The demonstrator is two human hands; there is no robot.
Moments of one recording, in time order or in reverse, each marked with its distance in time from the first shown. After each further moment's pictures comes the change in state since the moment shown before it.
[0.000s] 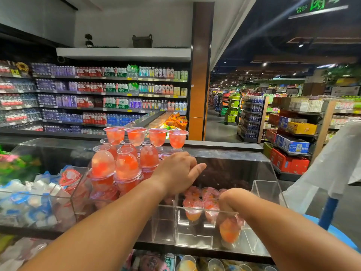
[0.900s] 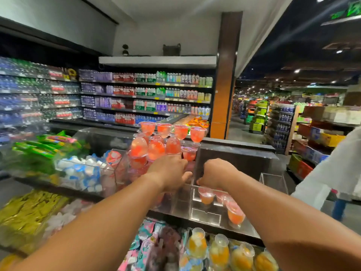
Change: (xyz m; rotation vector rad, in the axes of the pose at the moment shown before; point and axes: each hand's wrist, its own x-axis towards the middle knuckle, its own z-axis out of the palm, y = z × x) left_hand -0.096 0.011 -0.036 0.360 -0.118 -0.185; right_hand -0.096 -0.054 -0.004 0.018 0.617 -0.347
